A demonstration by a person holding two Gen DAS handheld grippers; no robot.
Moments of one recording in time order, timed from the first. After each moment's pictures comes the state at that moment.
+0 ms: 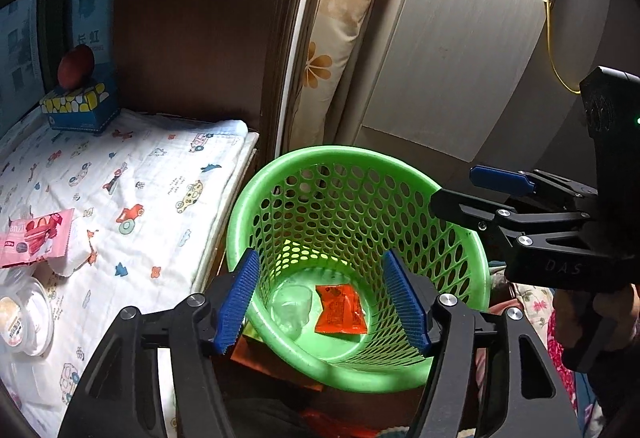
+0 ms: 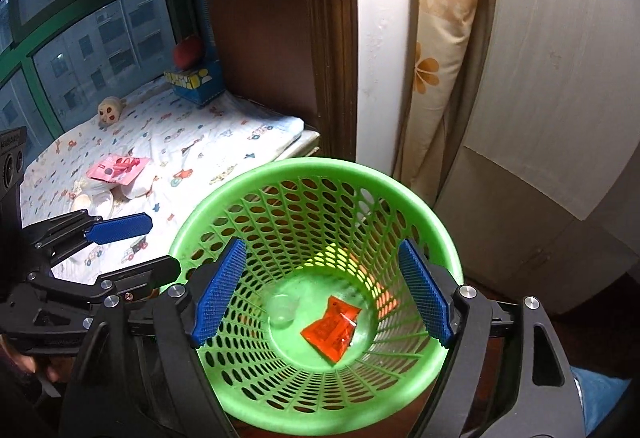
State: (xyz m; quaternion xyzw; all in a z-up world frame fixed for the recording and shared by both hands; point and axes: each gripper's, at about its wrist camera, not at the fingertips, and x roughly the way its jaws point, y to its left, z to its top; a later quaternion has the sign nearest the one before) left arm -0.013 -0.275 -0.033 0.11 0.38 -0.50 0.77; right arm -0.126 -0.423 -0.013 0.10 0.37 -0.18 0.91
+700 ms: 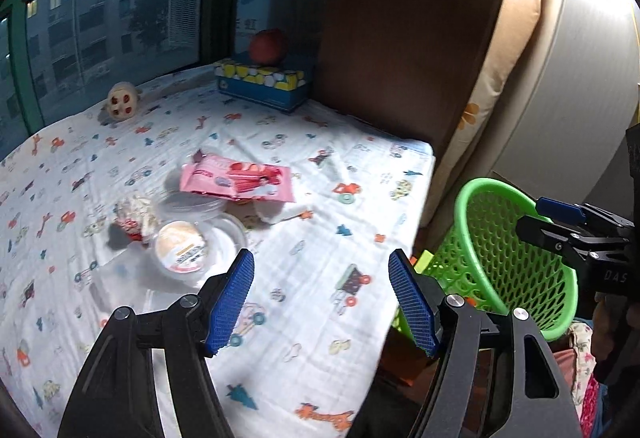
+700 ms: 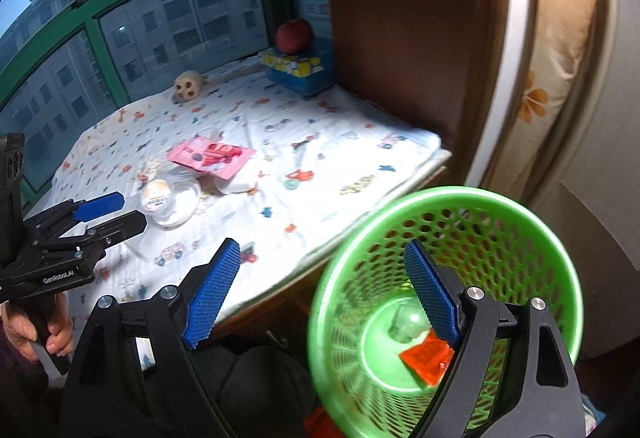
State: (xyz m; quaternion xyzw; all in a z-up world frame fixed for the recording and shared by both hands) left arm 0.058 -0.101 -0.030 0.05 0.38 -0.31 0.87; right arm -0.041 -0.320 -0.012 0.08 0.38 -0.05 0.92
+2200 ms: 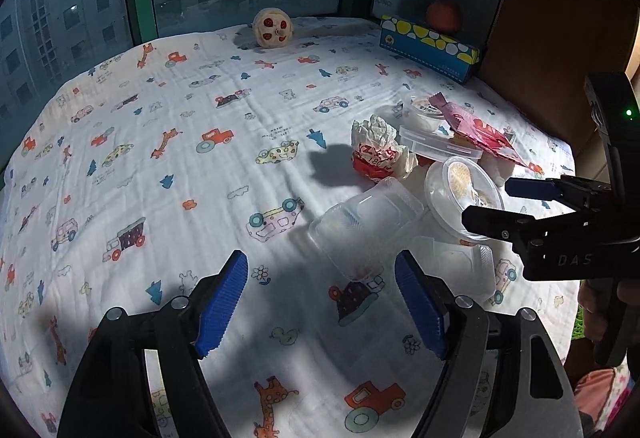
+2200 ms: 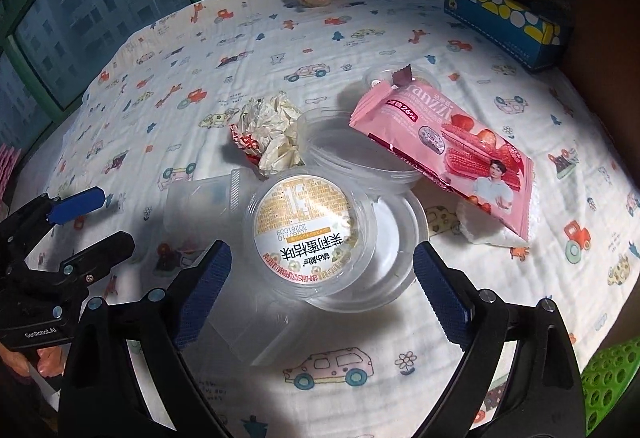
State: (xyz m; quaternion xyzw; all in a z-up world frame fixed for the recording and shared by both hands) left arm 0.152 0.076 -0.096 0.04 0.44 -0.17 0.88; right arm 0.157 -0.124 -0.110 0.01 0.48 0.10 0.87
